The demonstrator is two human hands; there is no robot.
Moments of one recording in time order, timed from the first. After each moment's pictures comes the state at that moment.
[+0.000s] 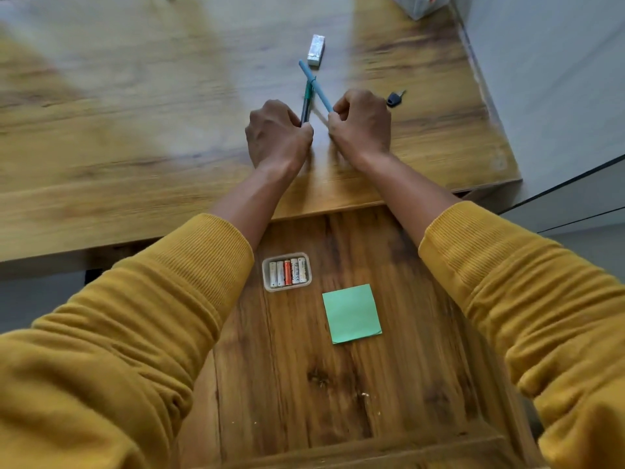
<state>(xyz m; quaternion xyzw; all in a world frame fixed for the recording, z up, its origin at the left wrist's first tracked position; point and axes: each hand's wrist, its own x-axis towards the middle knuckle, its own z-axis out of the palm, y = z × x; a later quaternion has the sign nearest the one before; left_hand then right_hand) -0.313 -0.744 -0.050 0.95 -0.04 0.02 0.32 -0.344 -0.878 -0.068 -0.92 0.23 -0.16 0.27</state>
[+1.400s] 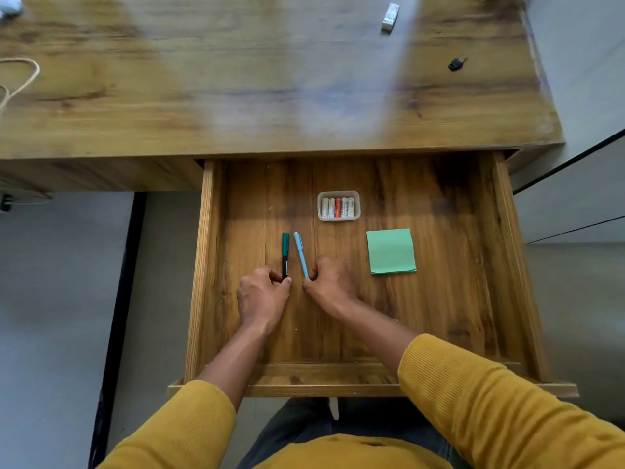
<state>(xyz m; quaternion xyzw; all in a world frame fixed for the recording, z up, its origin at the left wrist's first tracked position) -0.613 -0.489 -0.145 0.93 0.11 -0.14 0.31 -0.620 -0.633 -0.141 -0.88 0.22 0.21 0.37</state>
